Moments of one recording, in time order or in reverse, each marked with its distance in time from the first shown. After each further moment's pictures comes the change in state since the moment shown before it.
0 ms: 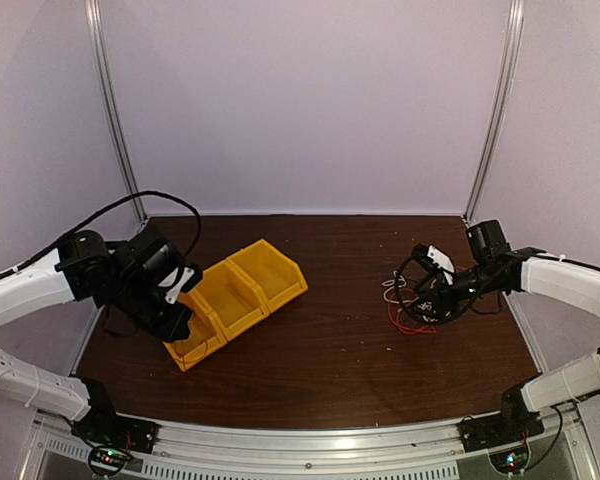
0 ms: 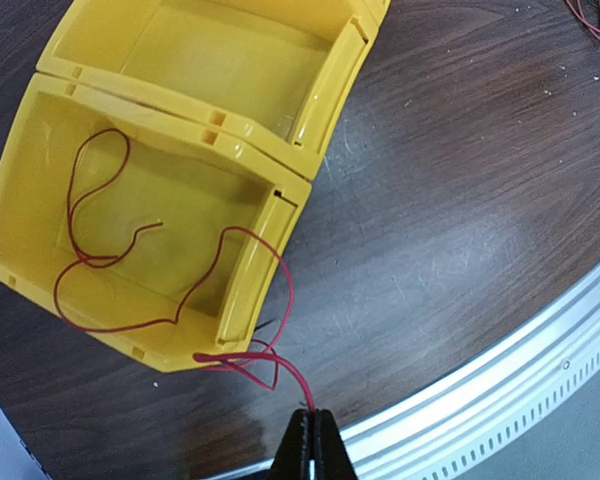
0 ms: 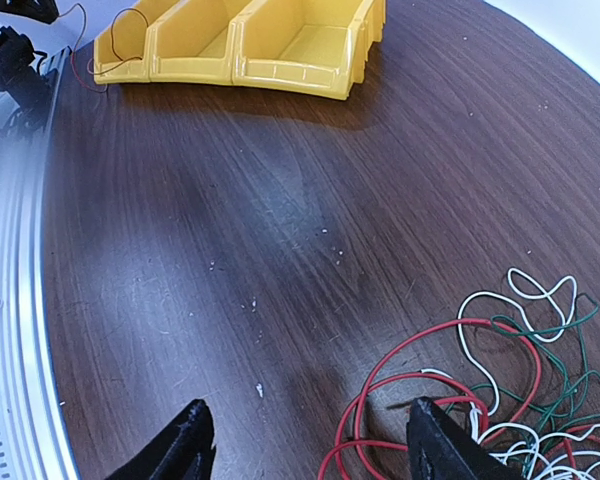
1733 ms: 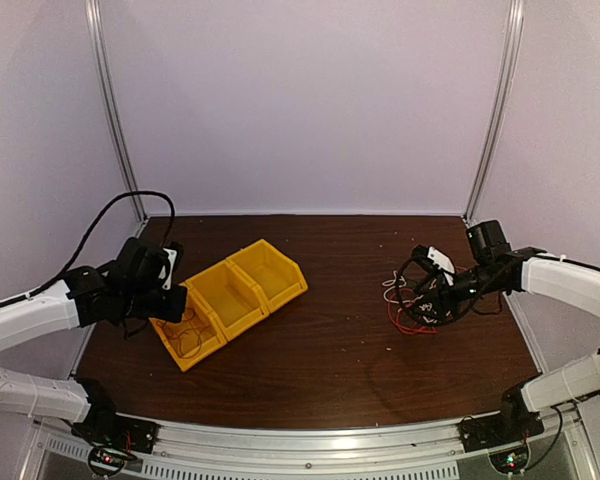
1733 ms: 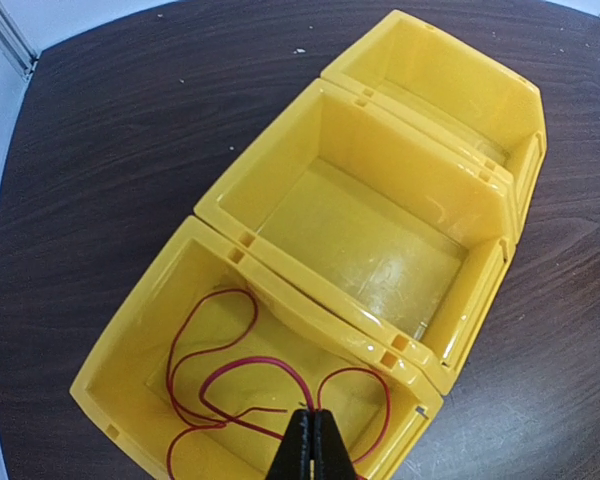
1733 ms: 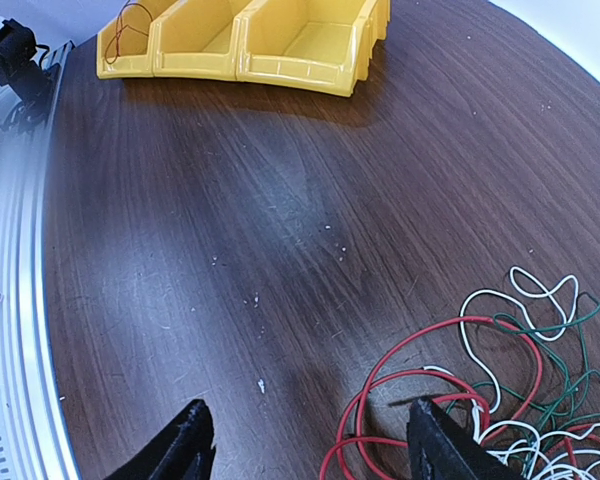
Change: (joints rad) left arm 0.203 -0.104 -0.306 0.560 -0.233 0.096; right arm 0.000 -0.003 0.001 -0.018 0.000 -0.018
